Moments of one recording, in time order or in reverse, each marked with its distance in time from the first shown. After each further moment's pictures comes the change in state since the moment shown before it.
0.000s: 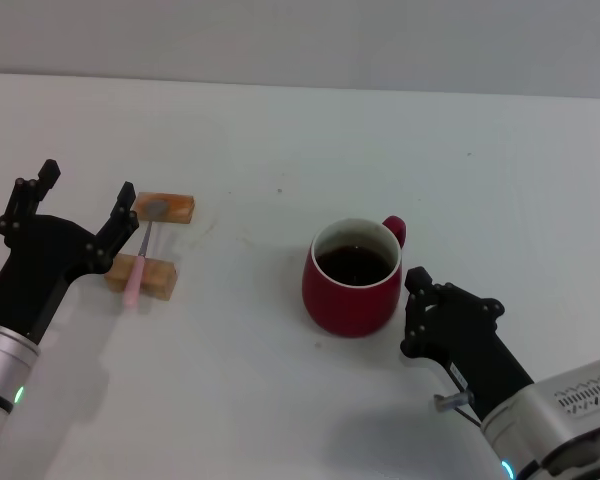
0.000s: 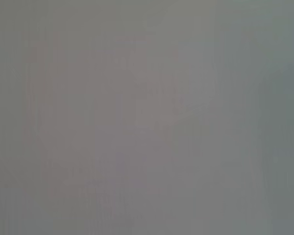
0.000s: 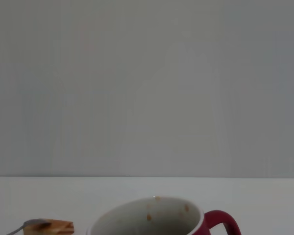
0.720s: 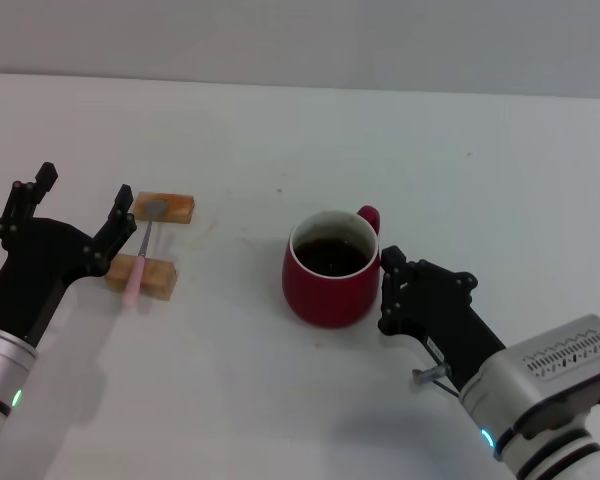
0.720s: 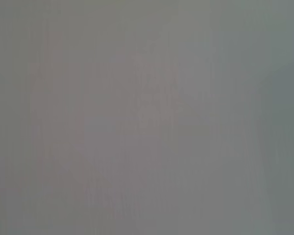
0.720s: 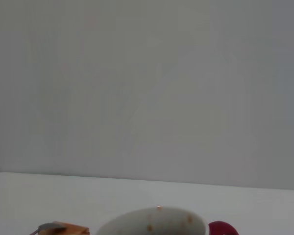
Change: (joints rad) left arm 0.006 0.000 0.000 0.002 0.000 0.003 0.000; right arm 0.084 0.001 0.019 -0.013 -0.001 0.060 0.000
